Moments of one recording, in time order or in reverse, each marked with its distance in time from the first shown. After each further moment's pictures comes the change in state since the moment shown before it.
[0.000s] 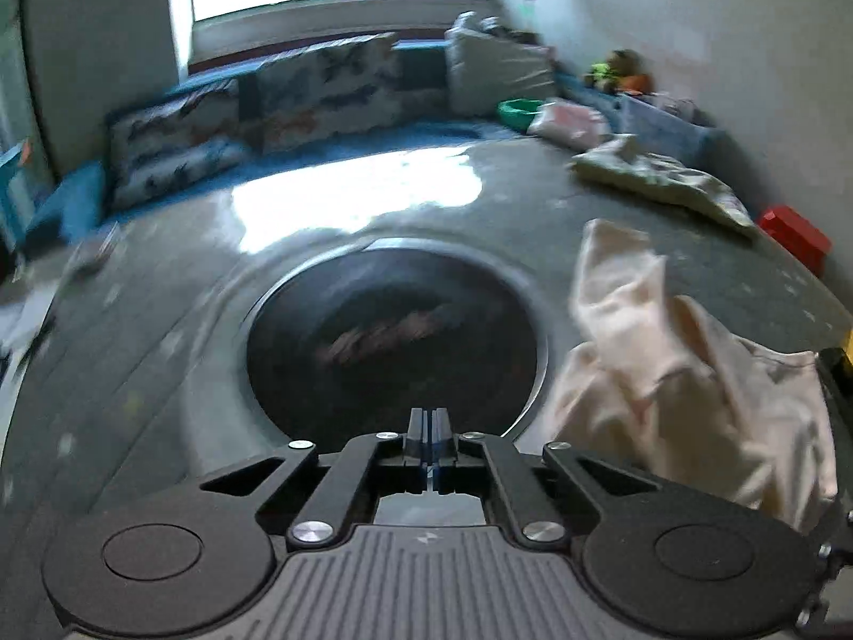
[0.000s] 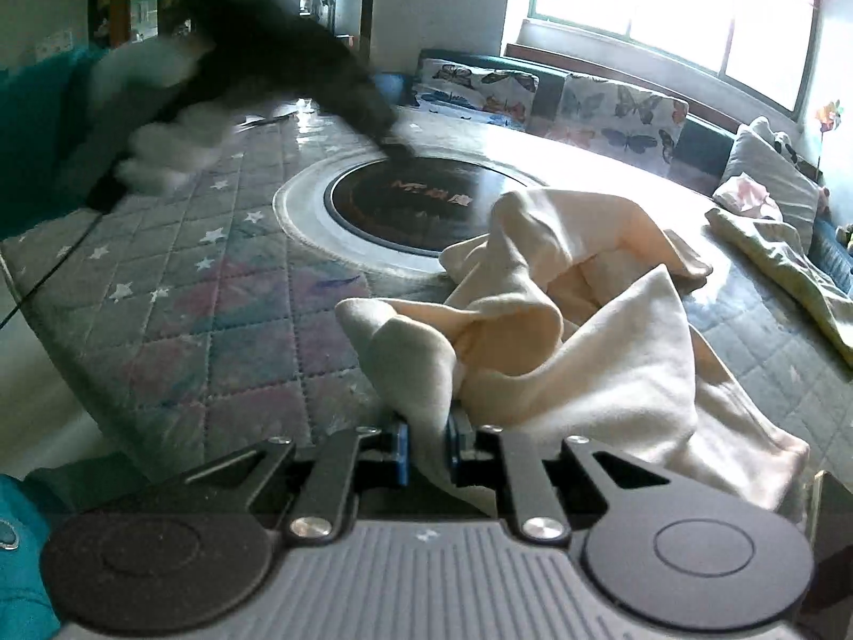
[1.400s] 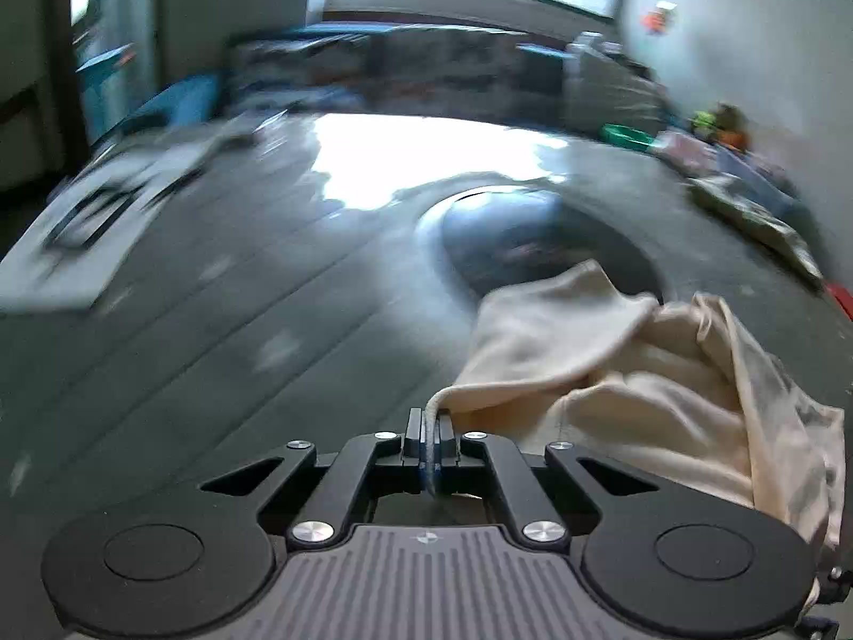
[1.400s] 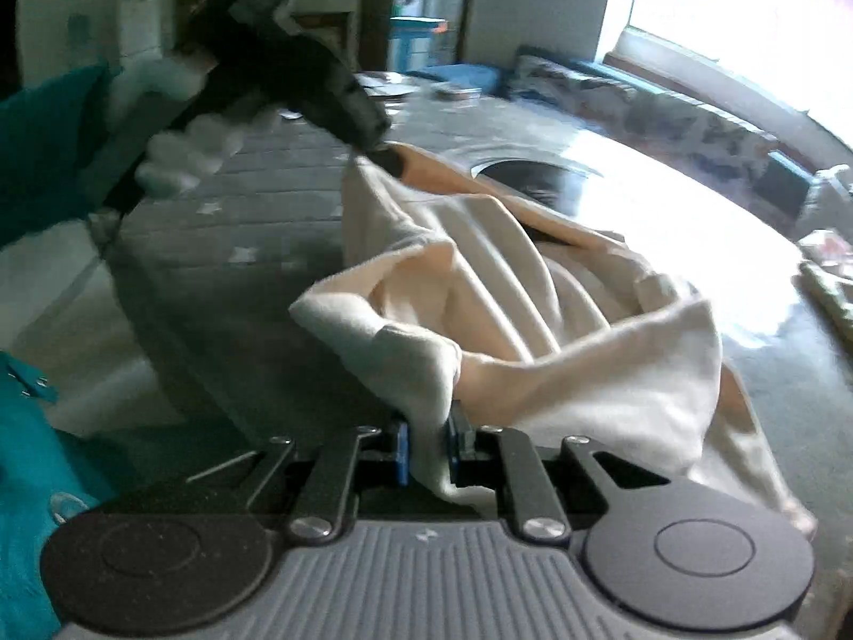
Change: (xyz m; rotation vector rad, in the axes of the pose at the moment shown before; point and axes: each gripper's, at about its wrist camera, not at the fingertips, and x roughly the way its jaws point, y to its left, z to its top) left arm -0.061 0.105 -0.096 -0.264 0.004 0.147; right arm -0.001 0.067 0.012 -0.168 0.034 0.164
